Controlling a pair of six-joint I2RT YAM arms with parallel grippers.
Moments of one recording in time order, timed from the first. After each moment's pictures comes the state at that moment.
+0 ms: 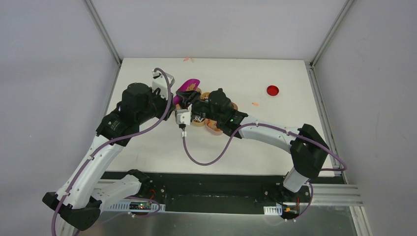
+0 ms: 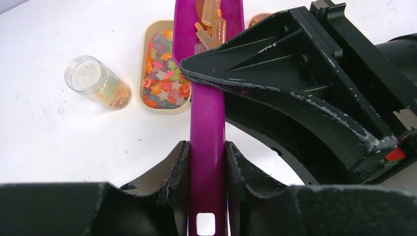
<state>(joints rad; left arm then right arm) -0.52 0.94 1.21 -0.74 0.03 0.00 0.99 1.66 1.20 0.42 -0.28 -1.14</state>
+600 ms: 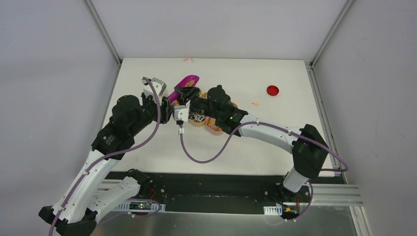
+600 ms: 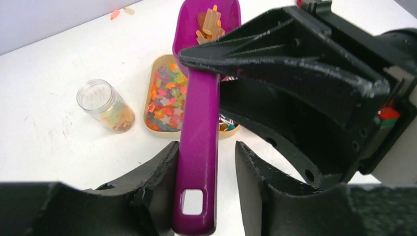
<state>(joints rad) -0.52 0.79 1.07 -0.56 0.01 -0.02 0.99 1.66 1.26 0.38 -0.25 -1.15</state>
